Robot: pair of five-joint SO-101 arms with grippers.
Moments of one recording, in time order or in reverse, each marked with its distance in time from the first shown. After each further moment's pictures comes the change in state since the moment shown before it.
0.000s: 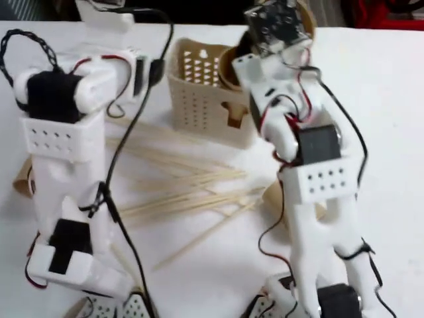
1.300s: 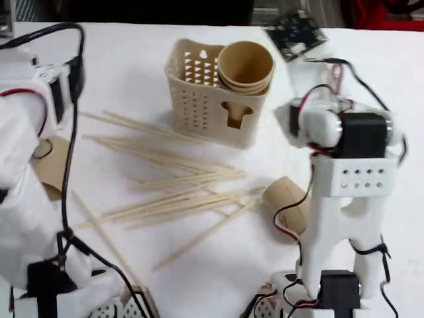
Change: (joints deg) left arm -17.1 -16.9 -0.1 3.3 -6.7; right arm 14.2 5.3 -21.5 51.4 12.1
